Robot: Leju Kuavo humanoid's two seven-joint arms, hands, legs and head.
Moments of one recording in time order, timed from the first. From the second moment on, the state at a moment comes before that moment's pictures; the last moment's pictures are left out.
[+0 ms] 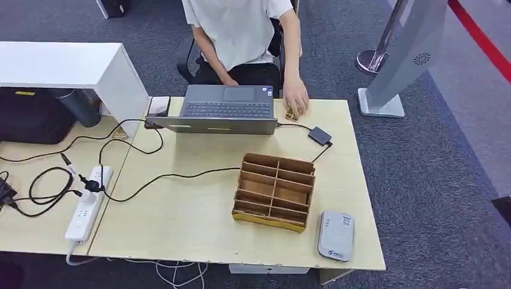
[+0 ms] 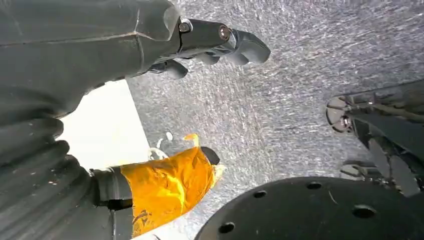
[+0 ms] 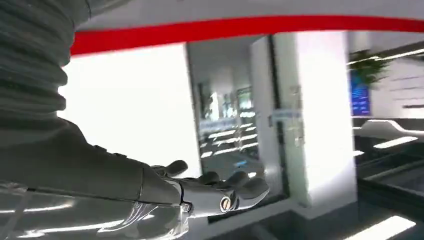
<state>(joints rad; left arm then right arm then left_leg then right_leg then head) -0.02 -0.08 1.21 -0.20 -1.36 -0.27 -0.07 0.06 -0.56 -0.47 -1.19 0.91 -0.52 -0.19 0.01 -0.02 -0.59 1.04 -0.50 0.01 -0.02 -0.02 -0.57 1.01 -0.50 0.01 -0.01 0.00</state>
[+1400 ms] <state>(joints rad) -0.02 -0.10 1.27 -0.20 -1.40 -0.10 -0.02 -0.02 0.04 -1.27 -0.26 1.54 -0.53 -0.22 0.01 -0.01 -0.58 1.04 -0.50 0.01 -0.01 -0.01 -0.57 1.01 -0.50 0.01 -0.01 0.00</state>
